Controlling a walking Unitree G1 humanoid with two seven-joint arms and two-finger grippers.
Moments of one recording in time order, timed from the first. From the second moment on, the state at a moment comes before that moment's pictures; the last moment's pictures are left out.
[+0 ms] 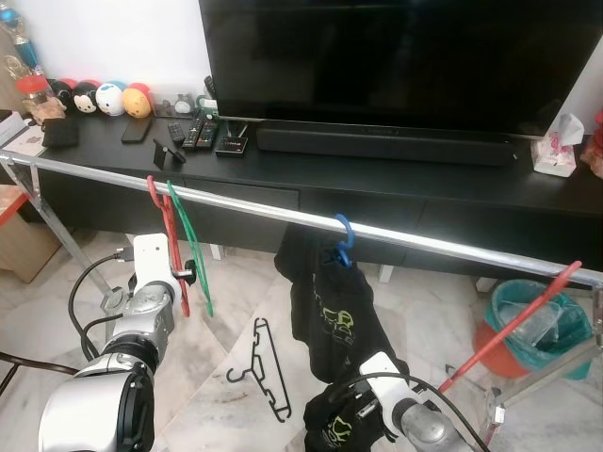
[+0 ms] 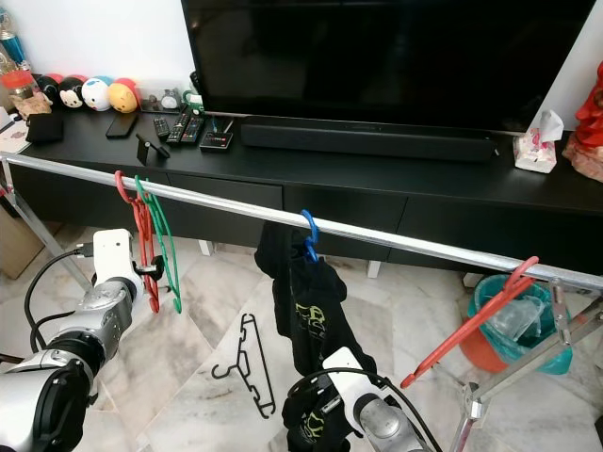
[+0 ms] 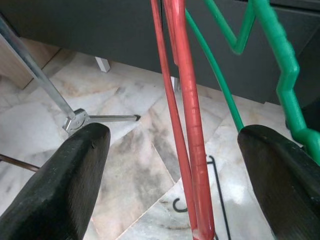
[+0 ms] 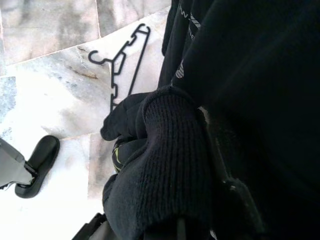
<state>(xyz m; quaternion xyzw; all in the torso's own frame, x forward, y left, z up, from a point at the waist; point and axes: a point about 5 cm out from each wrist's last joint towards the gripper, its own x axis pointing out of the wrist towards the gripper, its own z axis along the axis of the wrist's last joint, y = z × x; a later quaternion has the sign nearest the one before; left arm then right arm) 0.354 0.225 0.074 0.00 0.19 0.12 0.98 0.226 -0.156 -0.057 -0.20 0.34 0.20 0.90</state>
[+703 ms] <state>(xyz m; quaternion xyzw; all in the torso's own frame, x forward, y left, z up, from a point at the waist) 0.348 0.225 0.065 0.00 0.20 0.13 0.97 0.227 -0.155 -0.056 -0.20 0.33 0.21 0.90</state>
